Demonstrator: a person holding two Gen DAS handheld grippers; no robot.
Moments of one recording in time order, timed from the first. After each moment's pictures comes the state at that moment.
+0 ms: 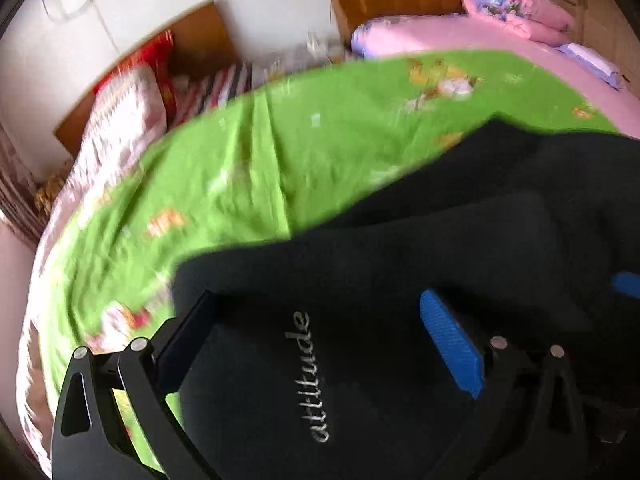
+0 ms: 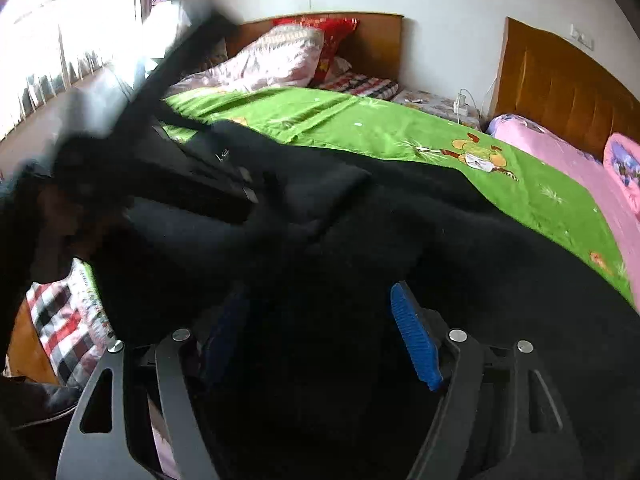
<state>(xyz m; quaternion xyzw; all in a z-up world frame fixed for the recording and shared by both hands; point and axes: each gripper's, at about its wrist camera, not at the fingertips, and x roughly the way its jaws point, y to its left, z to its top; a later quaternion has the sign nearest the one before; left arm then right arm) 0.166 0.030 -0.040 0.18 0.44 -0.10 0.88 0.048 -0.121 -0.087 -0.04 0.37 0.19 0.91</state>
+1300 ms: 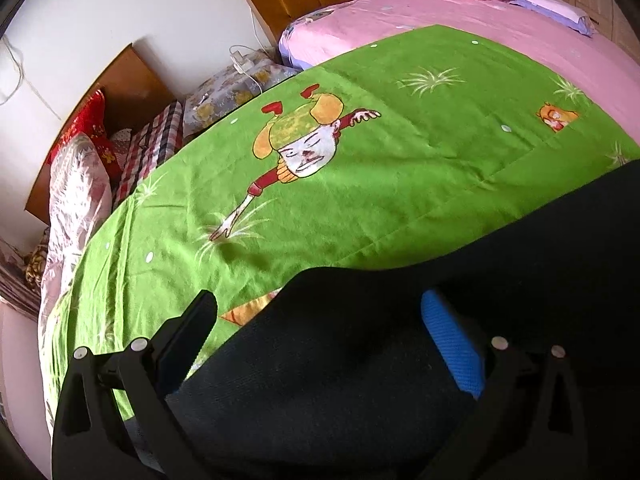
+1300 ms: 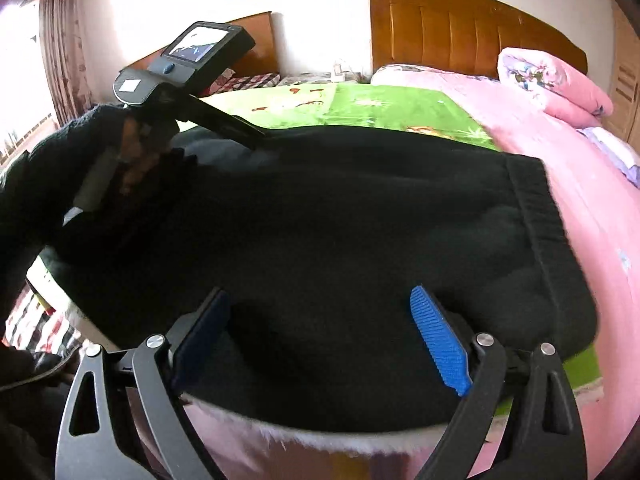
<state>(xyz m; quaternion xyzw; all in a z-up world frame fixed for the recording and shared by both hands) 0.226 -0.179 -0.051 0.27 0.44 -0.15 0.84 -0.041 -0.297 -0.104 0.02 0.39 0.01 0.92</state>
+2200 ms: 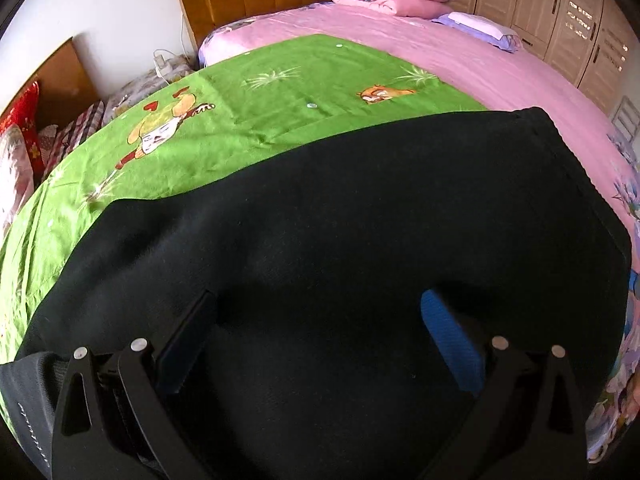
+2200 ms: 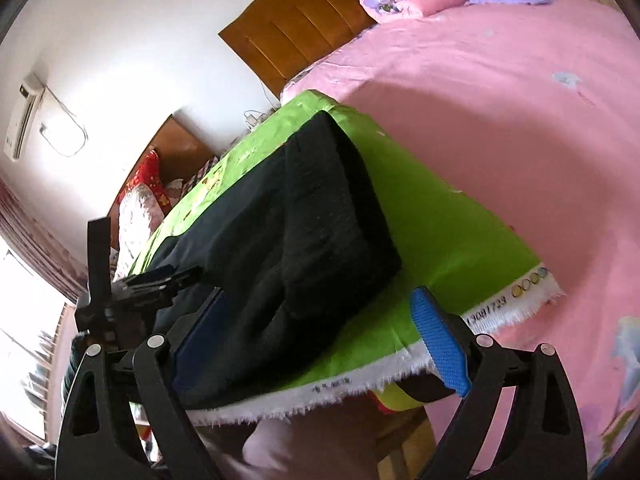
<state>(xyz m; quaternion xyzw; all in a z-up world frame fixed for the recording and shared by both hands) 0.122 -0.219 -0.060 0.20 0.45 -0.29 0.82 -0.098 -0.446 -0.123 0.35 0.31 -0.05 0.88</state>
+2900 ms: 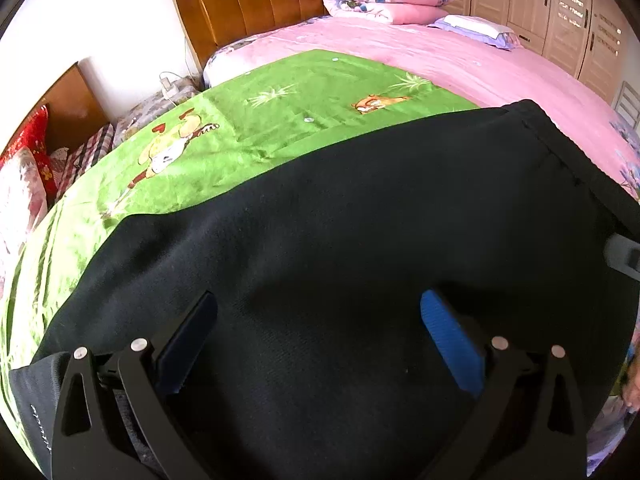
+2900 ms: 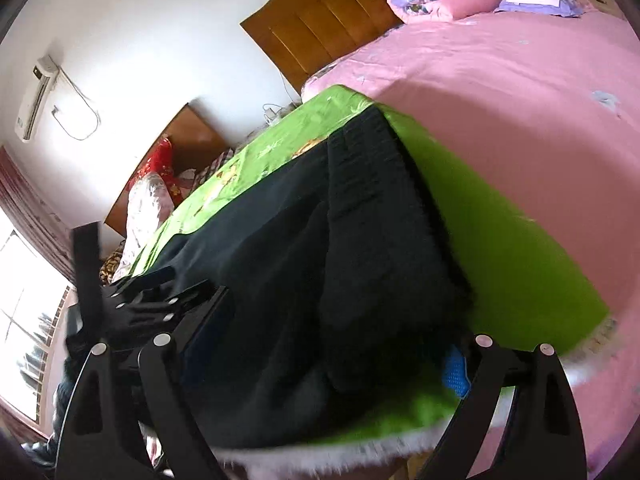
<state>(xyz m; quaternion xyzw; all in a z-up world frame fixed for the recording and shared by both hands) 0.107 -0.220 -0.054 0.22 0.41 -0.29 0.84 -0.056 -0.414 -0.117 0.31 0.31 -0.03 0.90</state>
